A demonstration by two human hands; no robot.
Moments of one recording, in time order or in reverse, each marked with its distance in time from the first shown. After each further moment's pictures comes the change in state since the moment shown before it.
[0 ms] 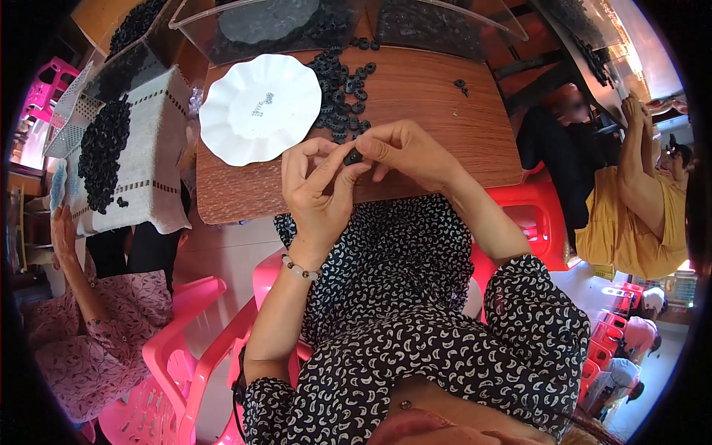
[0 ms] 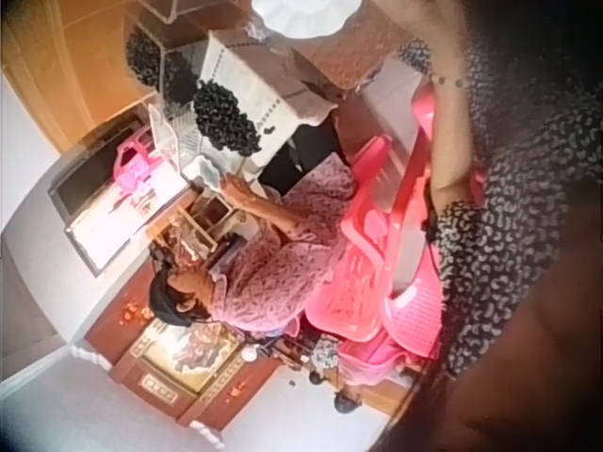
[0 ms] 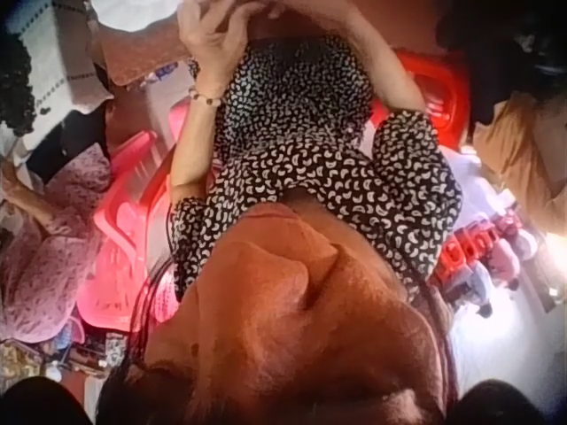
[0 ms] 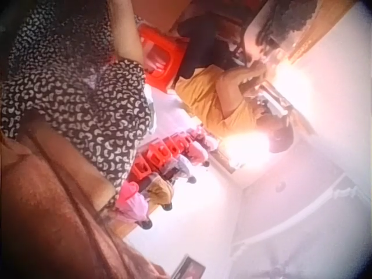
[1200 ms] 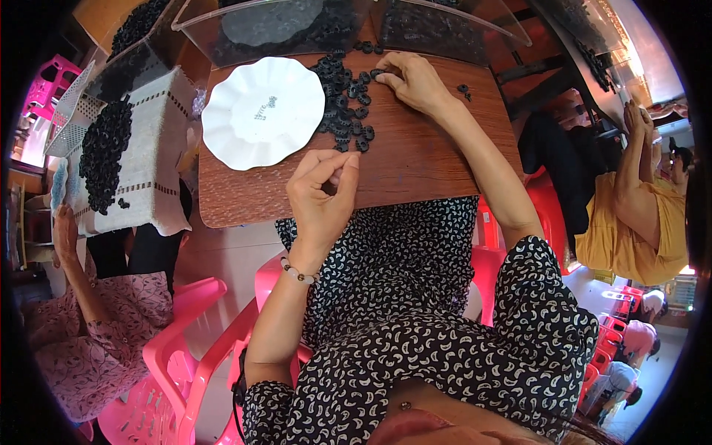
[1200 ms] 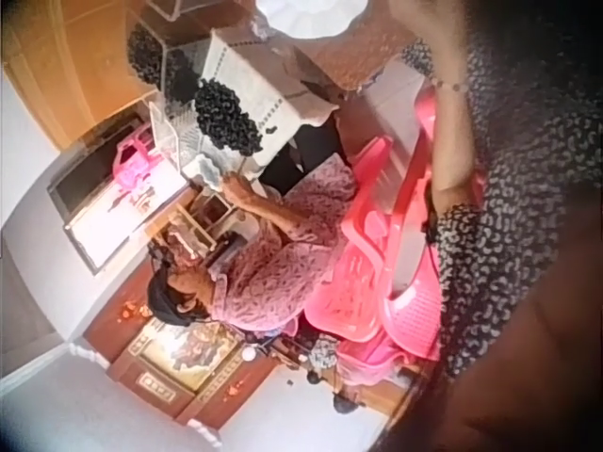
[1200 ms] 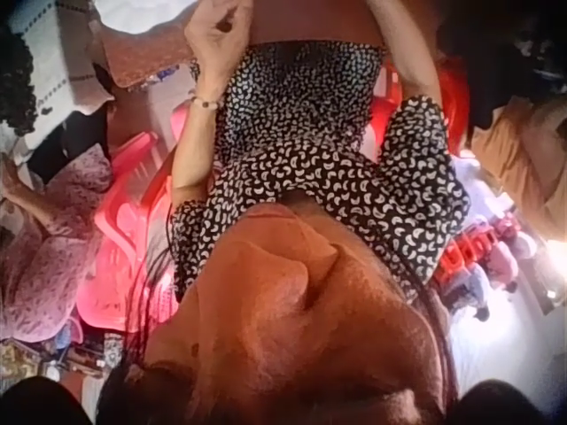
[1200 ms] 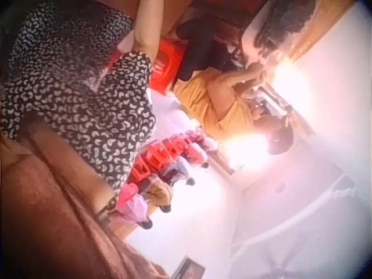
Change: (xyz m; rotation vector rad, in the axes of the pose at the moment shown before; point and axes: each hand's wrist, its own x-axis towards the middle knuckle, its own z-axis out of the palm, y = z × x) left_hand 0.002 0.003 0.003 -0.157 -0.054 -0.277; right_hand 0.083 -0.001 -0.116 -1.280 0.500 -0.478
